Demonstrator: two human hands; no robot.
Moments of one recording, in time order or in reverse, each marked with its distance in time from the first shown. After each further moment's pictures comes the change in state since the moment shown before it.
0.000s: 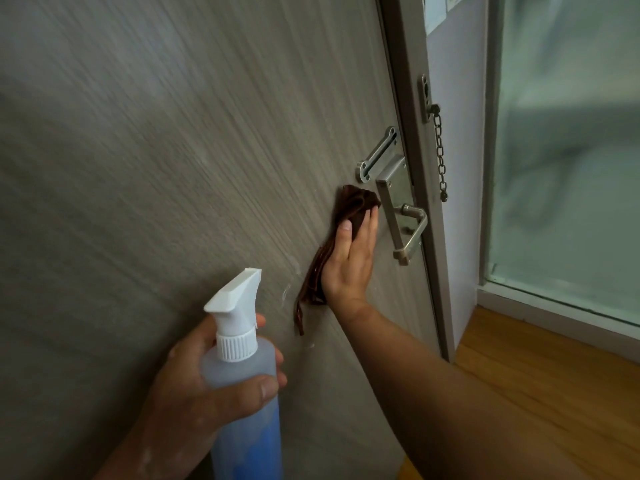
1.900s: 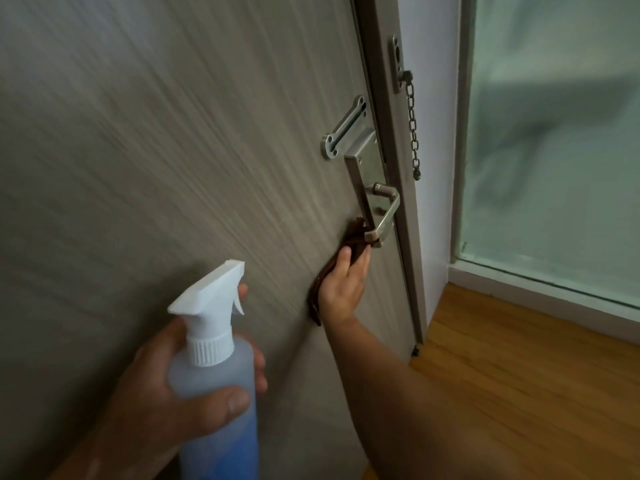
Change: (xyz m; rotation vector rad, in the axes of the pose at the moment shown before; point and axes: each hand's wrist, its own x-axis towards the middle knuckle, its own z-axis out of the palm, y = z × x) left_hand 0.016 -0.024 0.001 0.091 -0.184 0.040; right_hand -0.008 0.094 -0.017 -0.026 0.138 0.414
